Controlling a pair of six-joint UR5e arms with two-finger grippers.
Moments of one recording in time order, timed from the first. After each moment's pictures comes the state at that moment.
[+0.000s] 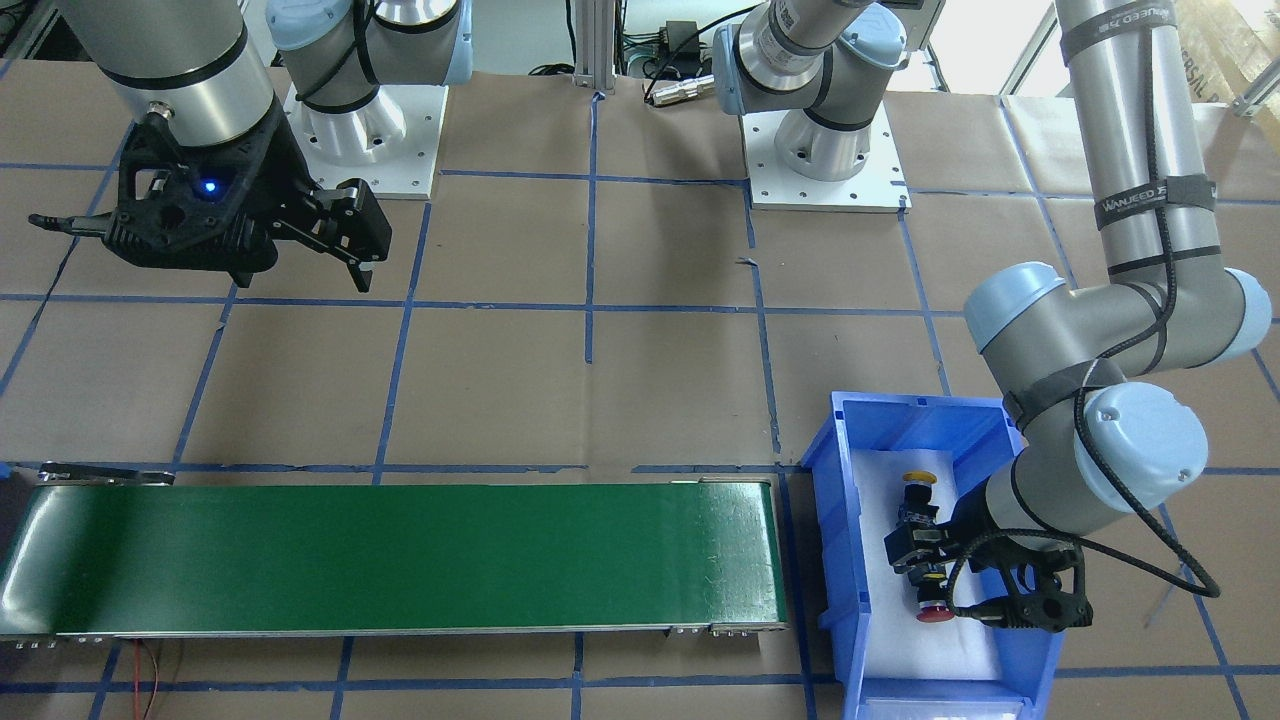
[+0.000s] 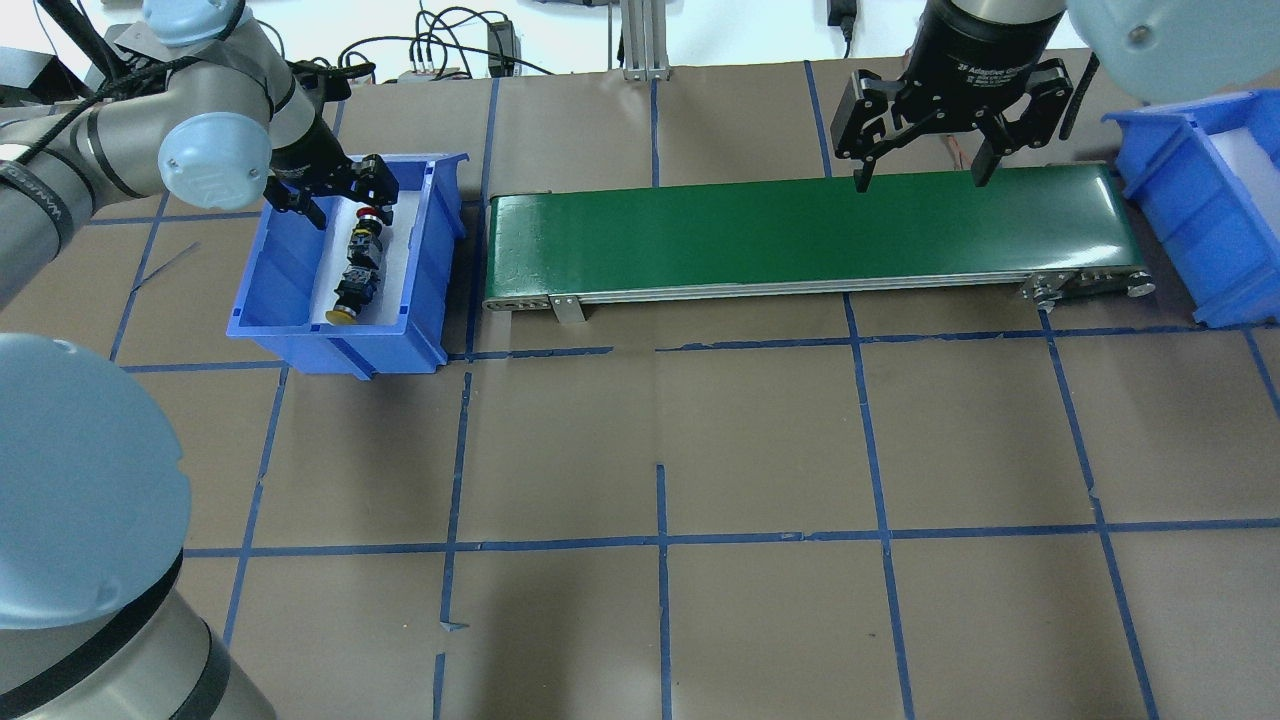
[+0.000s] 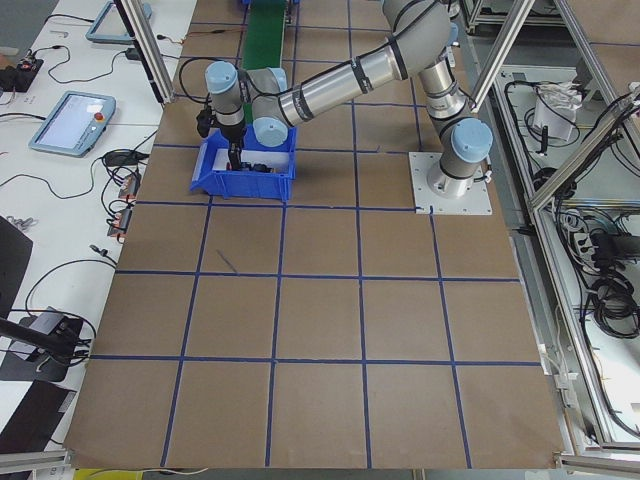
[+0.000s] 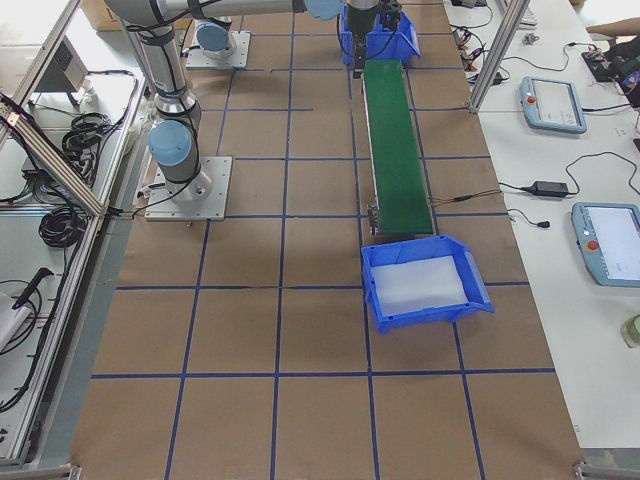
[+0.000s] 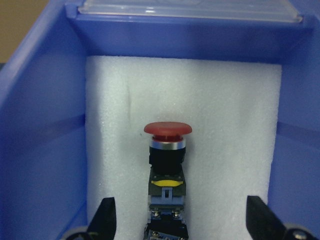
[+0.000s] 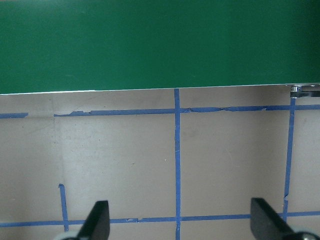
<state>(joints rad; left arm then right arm) -1.39 -2.13 -1.47 -1.11 1.55 0.17 1.62 -1.47 1.43 -1.53 -1.59 0.06</state>
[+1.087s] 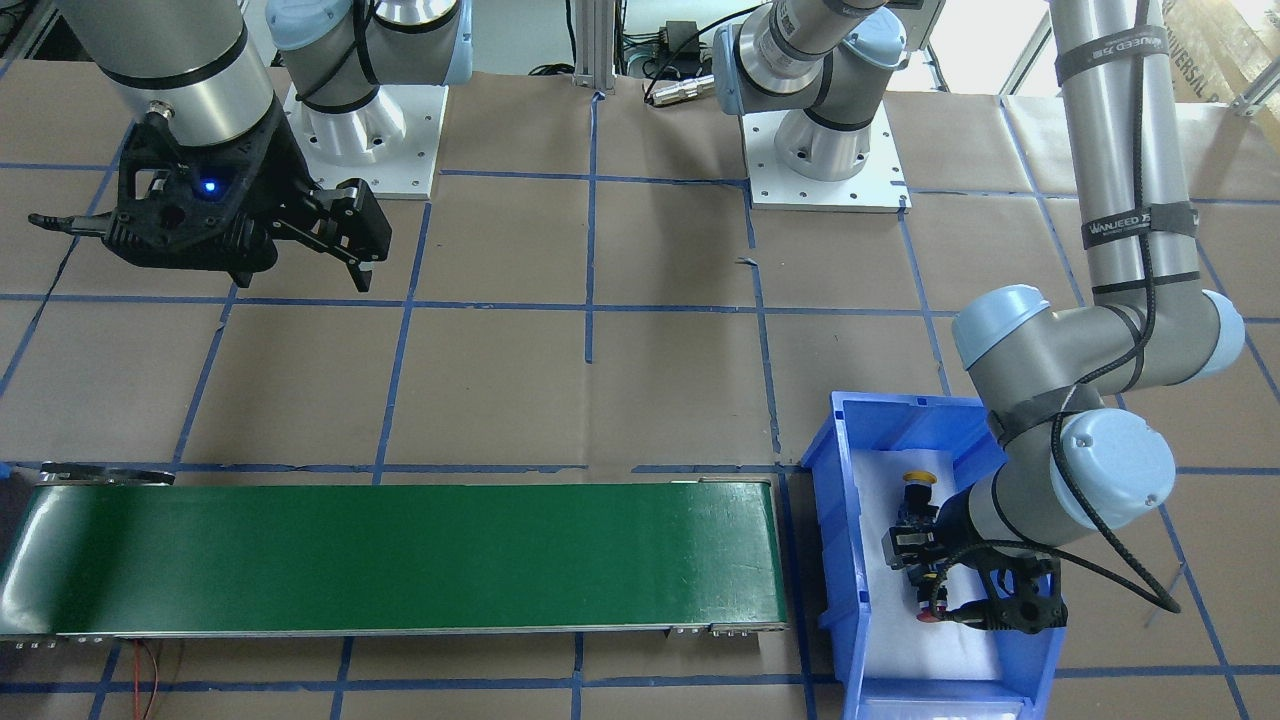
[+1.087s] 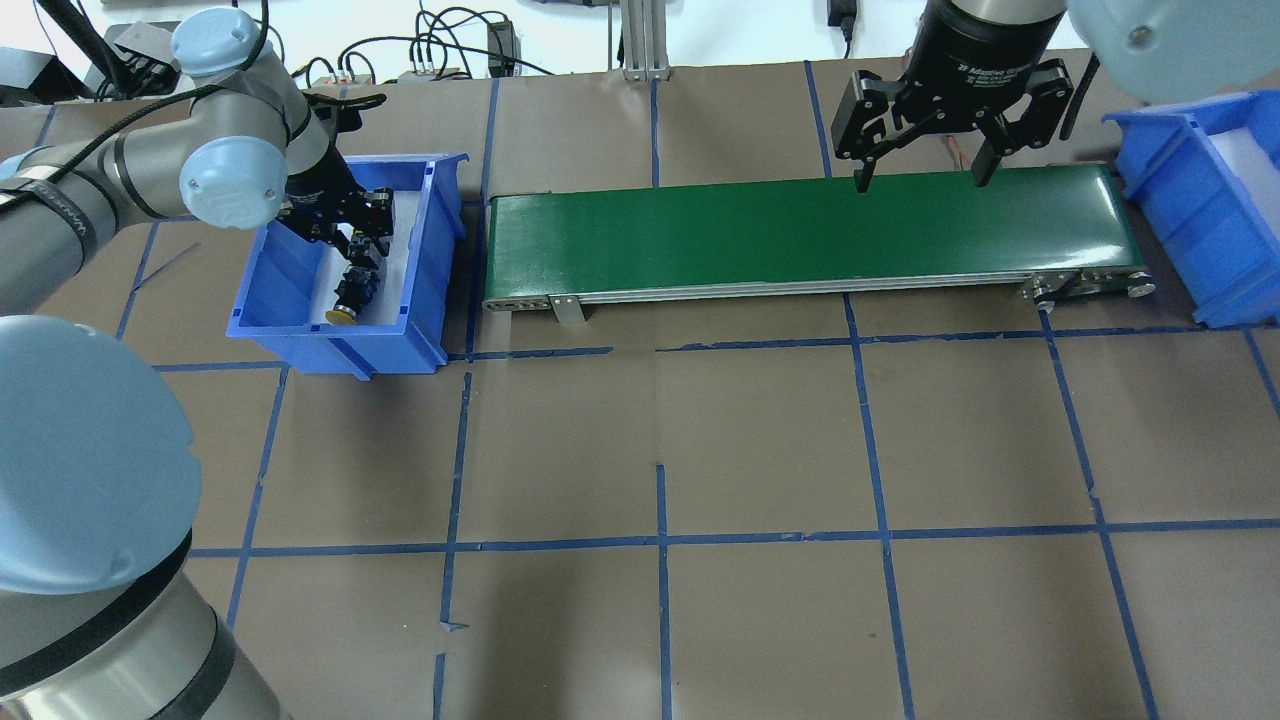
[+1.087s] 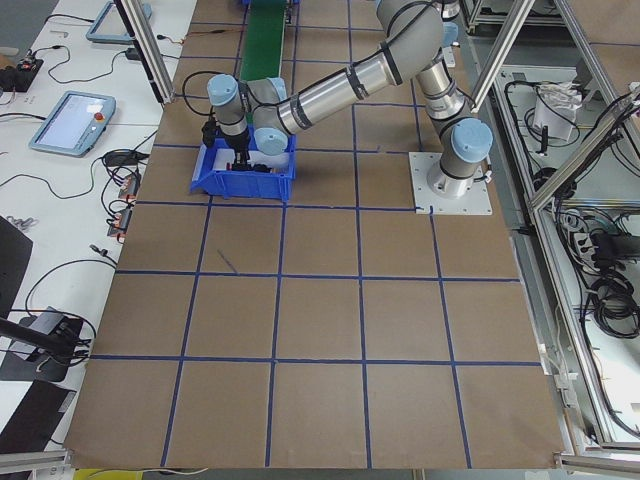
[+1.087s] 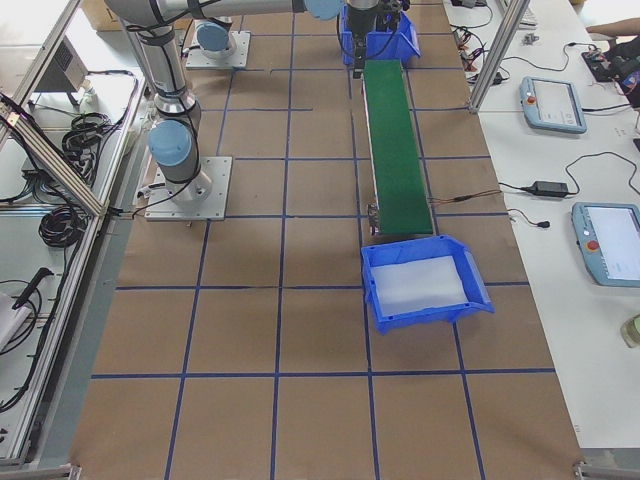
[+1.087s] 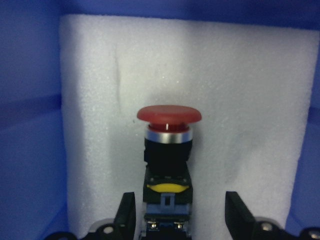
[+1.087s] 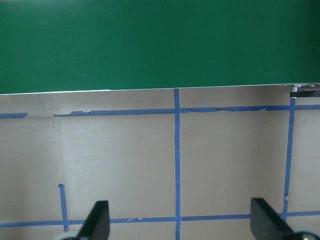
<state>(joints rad) -1.38 -2.15 -1.49 -1.10 1.57 0.14 1.62 -1.47 1.43 -1.53 -1.59 0.06</state>
